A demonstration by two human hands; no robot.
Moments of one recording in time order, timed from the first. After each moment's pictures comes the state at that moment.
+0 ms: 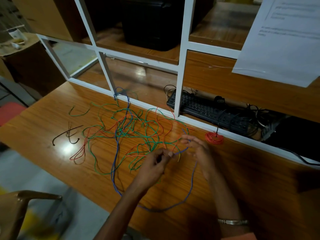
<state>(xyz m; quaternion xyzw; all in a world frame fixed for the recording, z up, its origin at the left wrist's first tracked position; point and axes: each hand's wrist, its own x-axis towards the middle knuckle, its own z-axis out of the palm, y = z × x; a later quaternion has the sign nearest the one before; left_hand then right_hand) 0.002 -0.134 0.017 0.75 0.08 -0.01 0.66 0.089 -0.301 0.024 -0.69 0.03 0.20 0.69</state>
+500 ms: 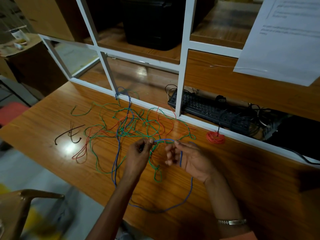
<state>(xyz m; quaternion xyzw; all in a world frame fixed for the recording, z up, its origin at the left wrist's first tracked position) 0.013 -0.092 0.018 0.74 0.20 0.12 0.63 0.066 -0.284 0.042 -0.45 -0.07 0.41 0.79</state>
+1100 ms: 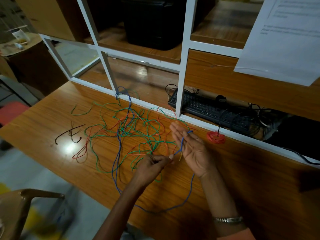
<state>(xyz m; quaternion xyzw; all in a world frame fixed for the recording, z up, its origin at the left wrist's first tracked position) -0.007 -0.120 0.015 0.75 0.13 -0.05 0.64 0.083 -0.275 0.033 -0.31 -0.07 0.27 0.91</state>
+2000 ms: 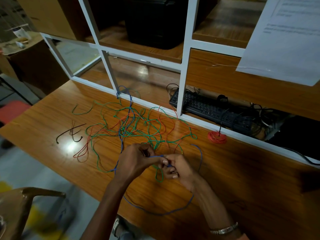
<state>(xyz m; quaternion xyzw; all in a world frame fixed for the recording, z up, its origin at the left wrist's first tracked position) -0.003 -0.071 0.035 0.88 0.10 0.03 0.46 0.047 -0.246 0.014 -0.52 0.02 0.47 0.71</state>
